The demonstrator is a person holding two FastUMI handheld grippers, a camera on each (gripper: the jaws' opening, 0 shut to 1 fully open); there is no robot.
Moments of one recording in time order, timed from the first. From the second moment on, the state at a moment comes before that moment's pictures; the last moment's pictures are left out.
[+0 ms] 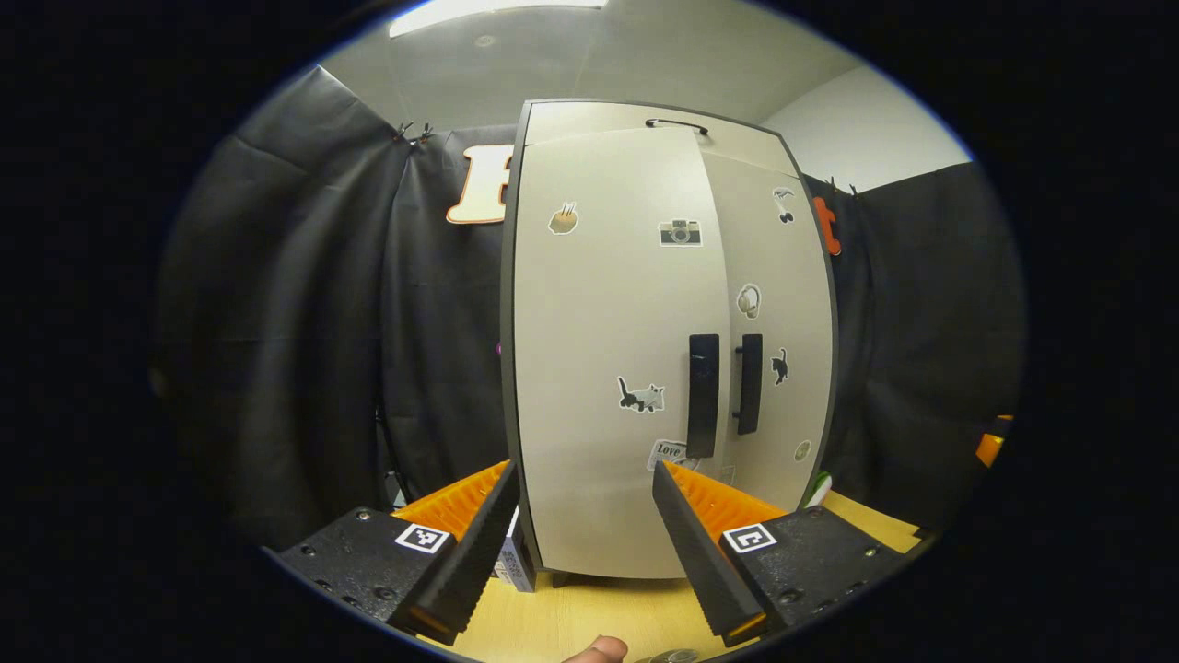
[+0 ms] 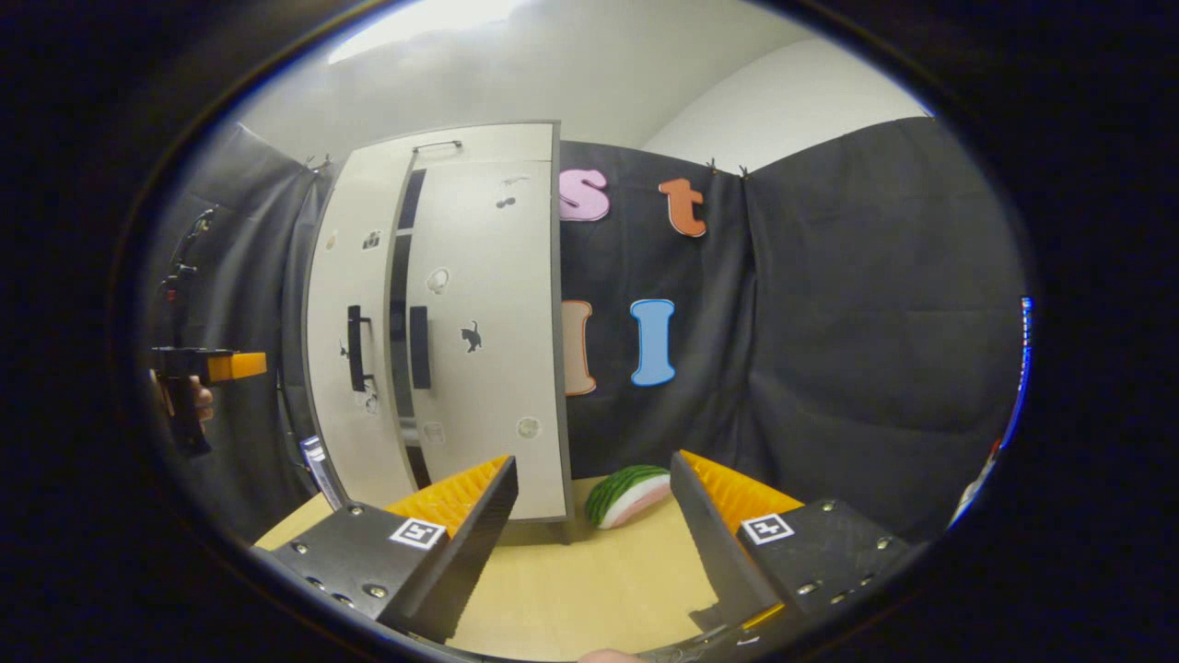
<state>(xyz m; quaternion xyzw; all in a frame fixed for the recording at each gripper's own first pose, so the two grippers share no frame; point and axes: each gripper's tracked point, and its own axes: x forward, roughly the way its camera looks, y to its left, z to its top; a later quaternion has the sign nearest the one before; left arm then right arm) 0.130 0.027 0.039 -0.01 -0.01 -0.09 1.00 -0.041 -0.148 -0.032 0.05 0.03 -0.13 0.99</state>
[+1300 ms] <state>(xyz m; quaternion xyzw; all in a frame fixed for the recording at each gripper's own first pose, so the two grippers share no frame) 0.143 0.015 -0.008 -0.02 -0.01 -0.13 0.99 0.084 -0.018 0.020 0.01 -0.01 -0.07 1.00</state>
